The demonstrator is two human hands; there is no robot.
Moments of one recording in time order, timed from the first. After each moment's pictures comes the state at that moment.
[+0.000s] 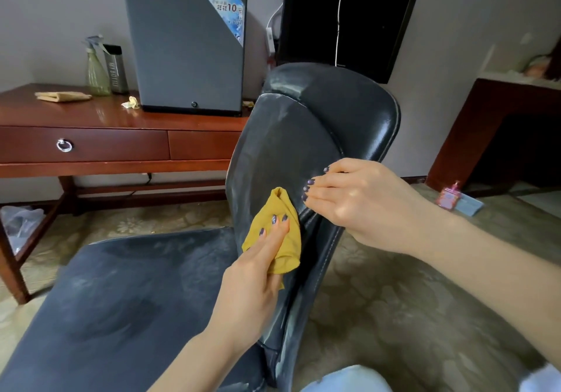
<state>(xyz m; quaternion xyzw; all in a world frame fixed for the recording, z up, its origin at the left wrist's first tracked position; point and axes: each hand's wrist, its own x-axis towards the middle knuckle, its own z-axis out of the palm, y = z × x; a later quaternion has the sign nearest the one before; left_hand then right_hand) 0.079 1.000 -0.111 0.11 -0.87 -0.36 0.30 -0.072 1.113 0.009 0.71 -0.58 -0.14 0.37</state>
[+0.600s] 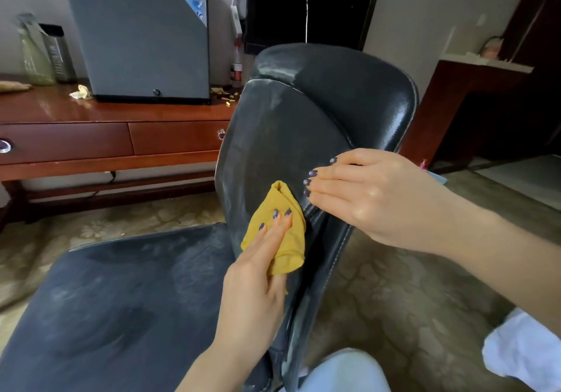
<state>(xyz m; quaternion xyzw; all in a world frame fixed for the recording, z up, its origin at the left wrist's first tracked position) 0.065 1.013 -0.111 0.08 -0.81 -0.45 0.37 -0.073 1.139 0.013 0.69 -0.58 -0.18 0.39</state>
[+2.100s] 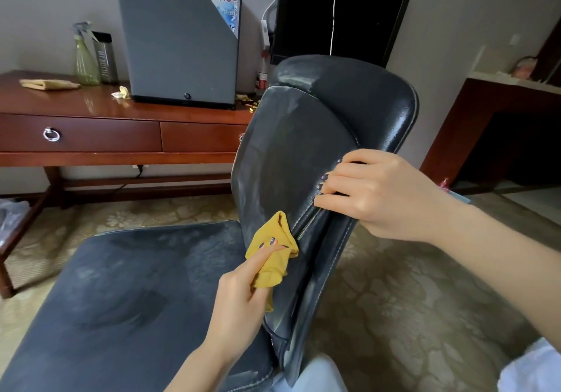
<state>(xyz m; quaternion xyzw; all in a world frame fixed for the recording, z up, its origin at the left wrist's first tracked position) 0.082 1.007 -0.154 0.15 -0.77 -0.52 0.33 -0.083 1.135 0.012 0.71 -0.56 -0.17 0.39</state>
